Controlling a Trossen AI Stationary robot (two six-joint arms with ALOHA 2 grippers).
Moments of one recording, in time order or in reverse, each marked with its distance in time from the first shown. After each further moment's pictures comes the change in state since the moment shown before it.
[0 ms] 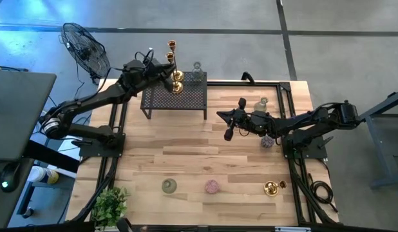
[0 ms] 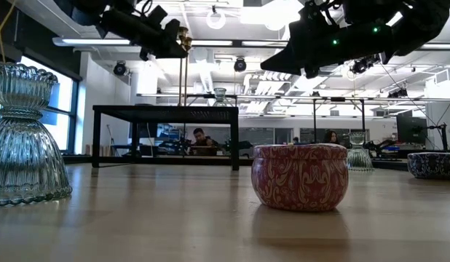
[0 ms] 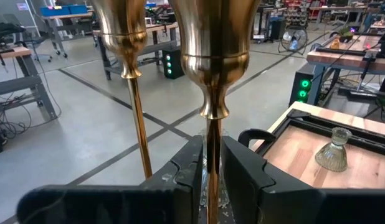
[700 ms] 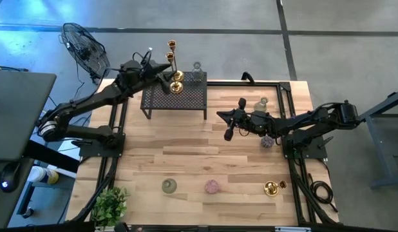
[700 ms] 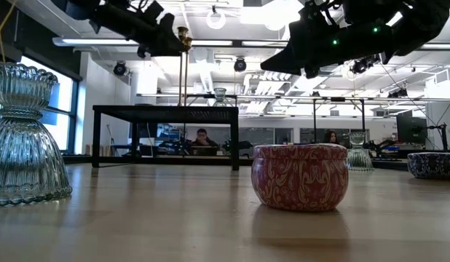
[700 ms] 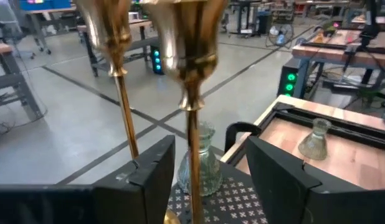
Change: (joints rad) left arm -0.001 -0.060 0.000 -0.084 0.056 0.004; right arm 0.000 0.000 0.000 -0.001 0.000 0.000
